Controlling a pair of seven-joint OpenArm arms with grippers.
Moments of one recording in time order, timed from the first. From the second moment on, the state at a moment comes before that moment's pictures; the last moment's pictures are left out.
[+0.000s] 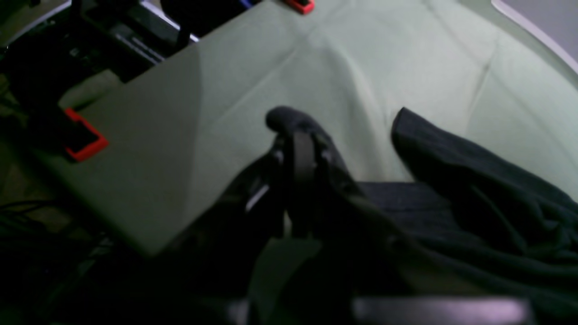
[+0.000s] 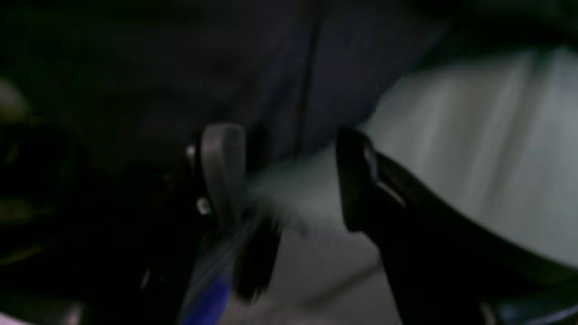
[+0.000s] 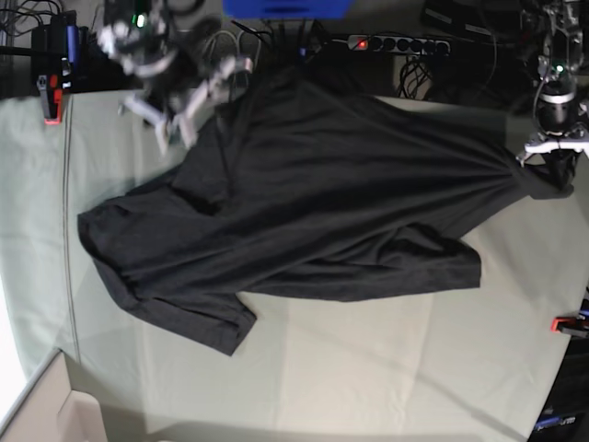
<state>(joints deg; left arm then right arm) 30.5 -21.4 -13.5 91.5 -45.2 10.8 -7.4 -34.6 -0.5 0.8 110.2 -0.3 16.6 -32.4</state>
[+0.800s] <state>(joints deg) 30.9 -21.4 -13.6 91.5 -45.2 10.8 -7.4 -13.0 -0.8 1.7 84.5 -0.2 16.7 -31.9</state>
